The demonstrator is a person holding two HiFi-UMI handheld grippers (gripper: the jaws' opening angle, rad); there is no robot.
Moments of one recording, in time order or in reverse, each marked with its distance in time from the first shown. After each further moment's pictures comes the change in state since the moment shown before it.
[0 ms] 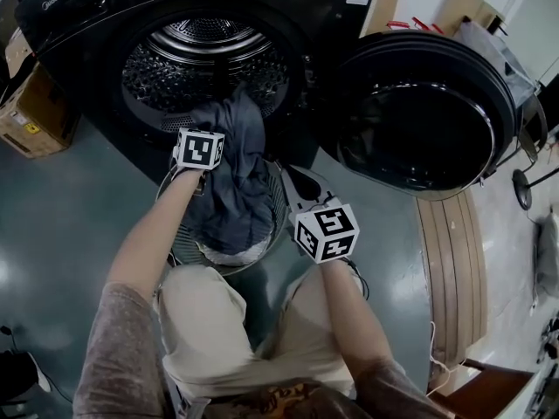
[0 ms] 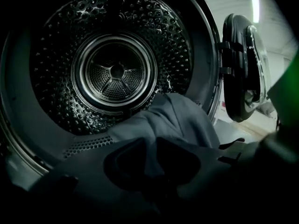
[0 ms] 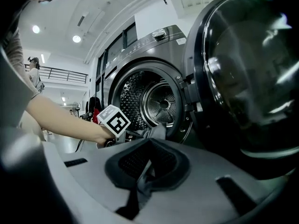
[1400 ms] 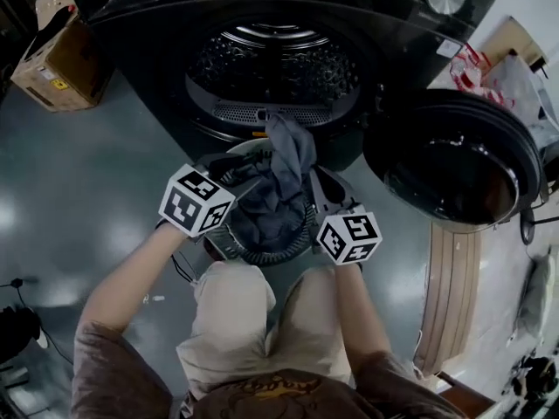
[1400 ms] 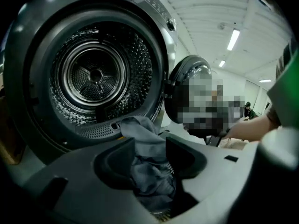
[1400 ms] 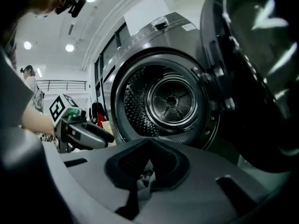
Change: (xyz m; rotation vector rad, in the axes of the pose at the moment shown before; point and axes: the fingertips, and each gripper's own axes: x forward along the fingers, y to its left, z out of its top) left arm -0.179 -0.031 -0.015 0.013 -0.020 -0.454; right arm 0.045 0.048 0.025 0.127 0.035 0.064
